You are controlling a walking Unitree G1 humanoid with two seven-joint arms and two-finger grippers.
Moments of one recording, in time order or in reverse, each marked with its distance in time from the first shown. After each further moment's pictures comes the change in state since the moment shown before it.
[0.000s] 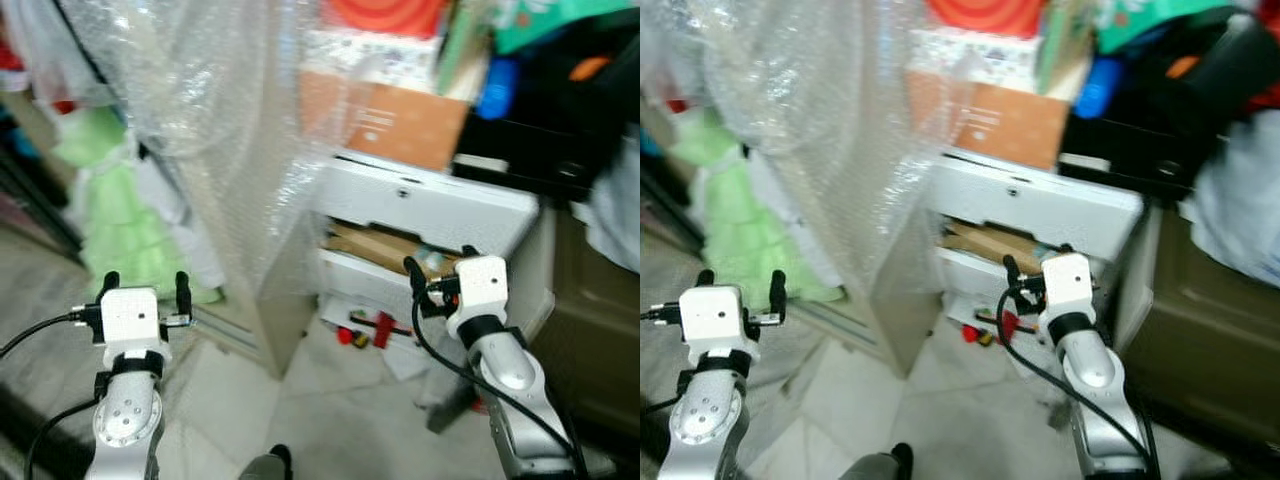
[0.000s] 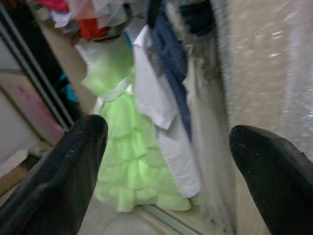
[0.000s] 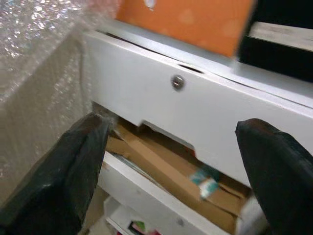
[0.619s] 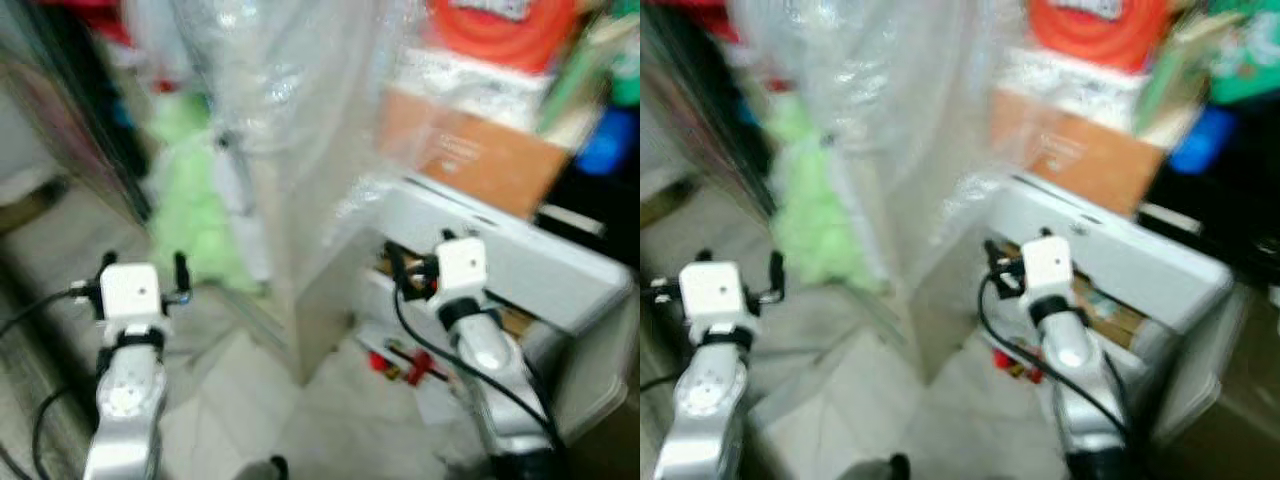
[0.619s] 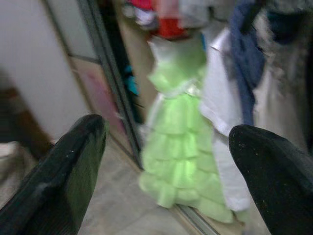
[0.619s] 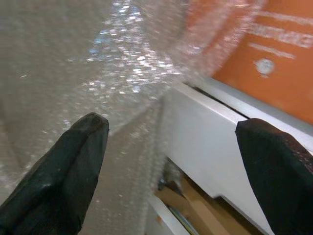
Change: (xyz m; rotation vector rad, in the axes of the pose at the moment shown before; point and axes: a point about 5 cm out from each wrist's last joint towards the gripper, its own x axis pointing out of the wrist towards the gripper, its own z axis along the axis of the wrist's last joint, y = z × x) left arm 0.020 -0.006 0.010 -0.025 -0.030 0.022; right arm 0.016 0.012 0.011 0.015 -0.037 0.033
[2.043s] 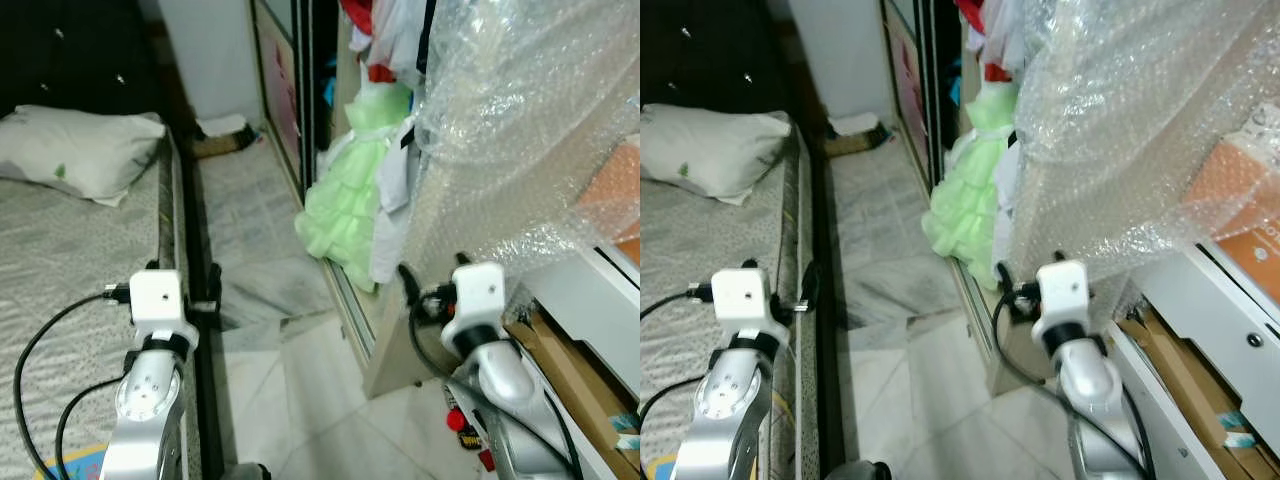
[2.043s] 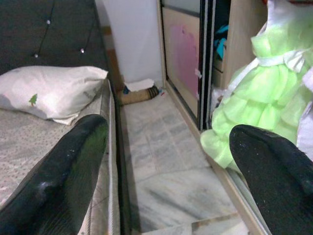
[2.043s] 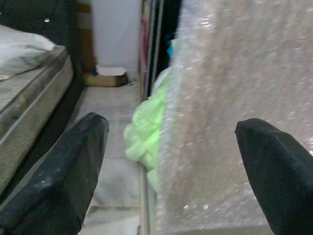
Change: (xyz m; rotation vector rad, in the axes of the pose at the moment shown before) left arm -0.008 -0.018 -0.010 -0.099 0.074 -0.158; right arm -0.036 0.000 -0.010 0.030 0.054 0.023
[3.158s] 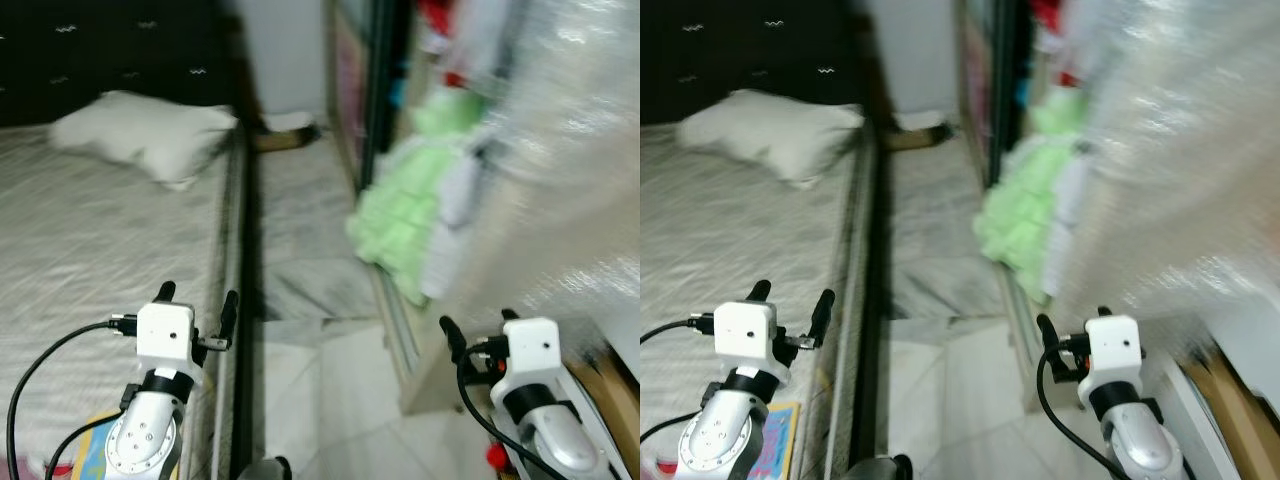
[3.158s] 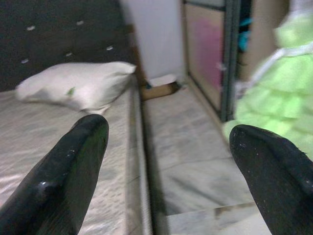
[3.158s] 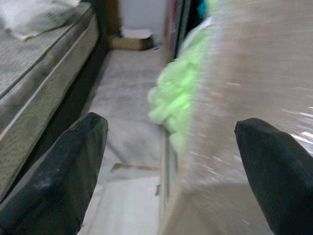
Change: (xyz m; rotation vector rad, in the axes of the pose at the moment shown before) left arm -0.038 -0.008 0.006 0.041 -0.016 -0.131; right arm -0.056 -0.029 -0.031 0.029 0.180 -0.093
